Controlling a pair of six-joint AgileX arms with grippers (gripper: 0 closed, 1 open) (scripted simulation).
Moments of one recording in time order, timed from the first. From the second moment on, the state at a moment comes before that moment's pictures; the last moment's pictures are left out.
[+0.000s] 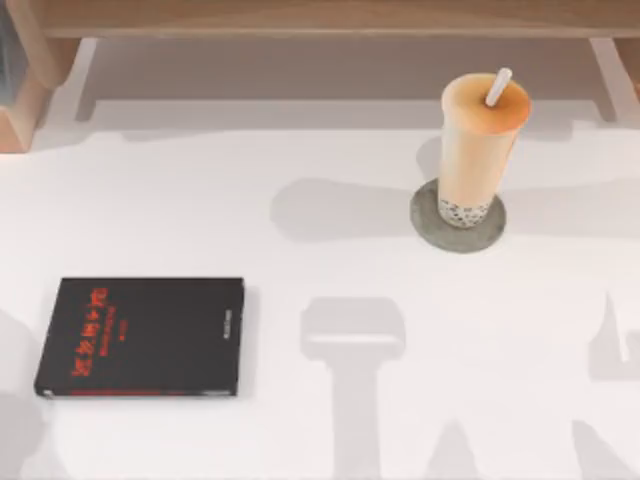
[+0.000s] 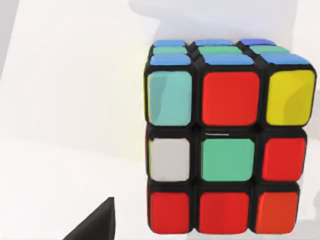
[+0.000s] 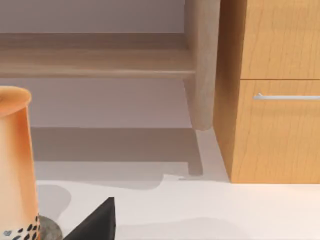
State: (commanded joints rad) left arm 0.67 1.58 1.15 -1.09 0.00 0.32; right arm 0.00 0.00 0.00 0.00 0.00 0.00
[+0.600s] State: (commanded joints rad) left arm 0.69 1.64 1.15 -1.08 0.00 0.33; right arm 0.00 0.00 0.00 0.00 0.00 0.00
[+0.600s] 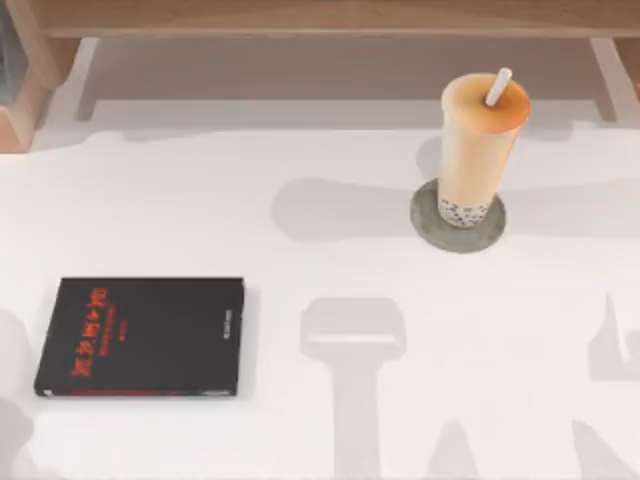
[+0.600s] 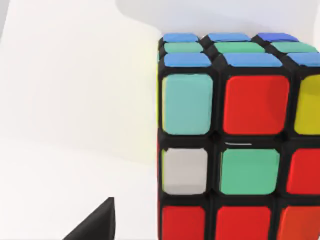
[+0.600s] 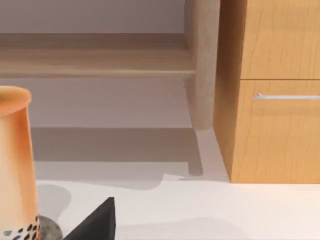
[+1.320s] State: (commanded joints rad) left arm 0.70 1.71 1.02 -0.88 0.00 0.34; right arm 0.00 0.00 0.00 0.00 0.00 0.00
